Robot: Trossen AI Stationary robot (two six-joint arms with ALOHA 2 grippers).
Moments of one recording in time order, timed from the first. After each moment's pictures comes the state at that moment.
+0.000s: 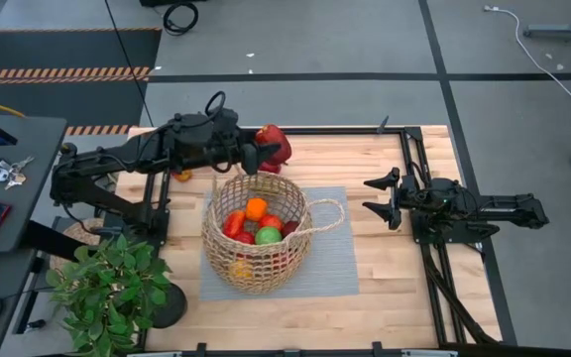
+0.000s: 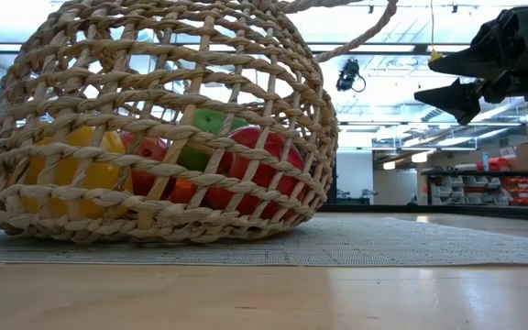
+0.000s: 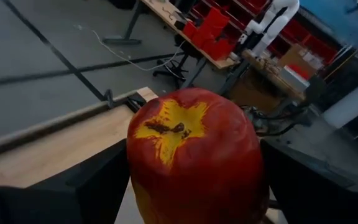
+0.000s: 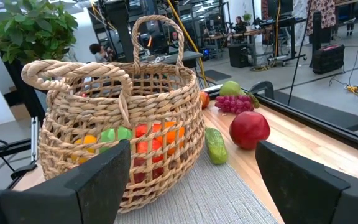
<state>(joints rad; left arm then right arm) 0.07 1.32 1.55 -0.46 -0.33 -0.65 -0.06 0.06 0.05 0.03 0.13 0.21</state>
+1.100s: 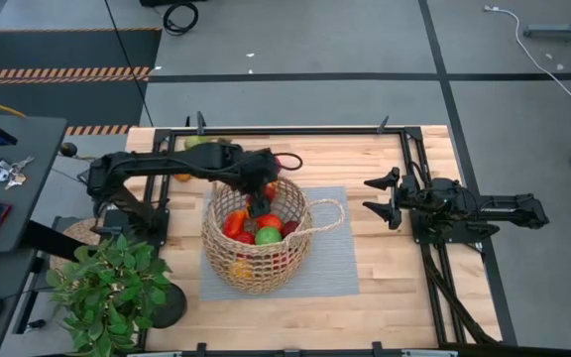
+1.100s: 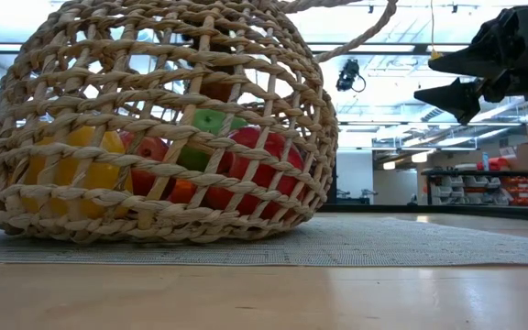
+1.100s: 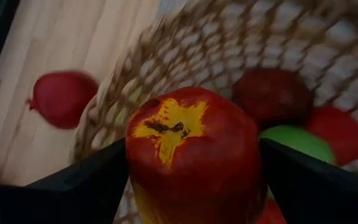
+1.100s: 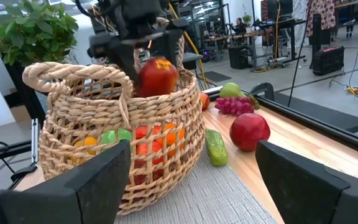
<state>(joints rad) 0.10 1.63 1.55 -1.02 -0.10 -0.16 -0.06 0.06 0.05 0.04 0.13 0.21</state>
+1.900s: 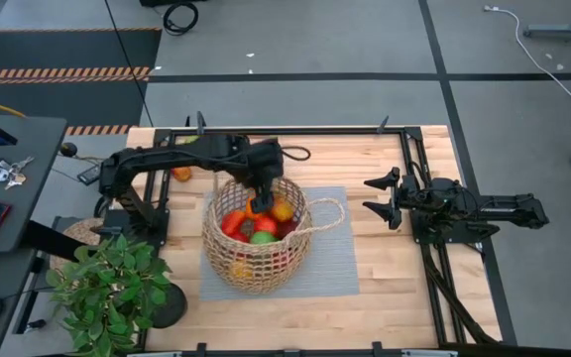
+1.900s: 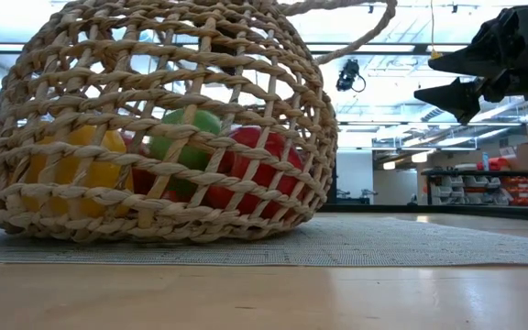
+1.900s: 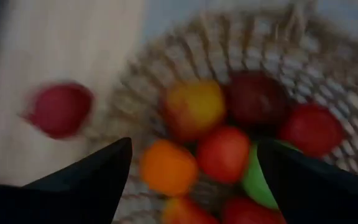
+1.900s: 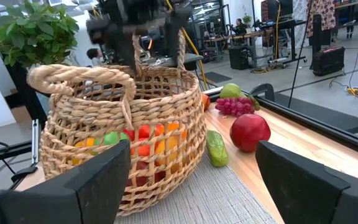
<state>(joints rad) 0.13 1.72 1.74 -1.15 -0.03 -0.09 -0.06 0.06 0.05 0.04 0.13 0.21</state>
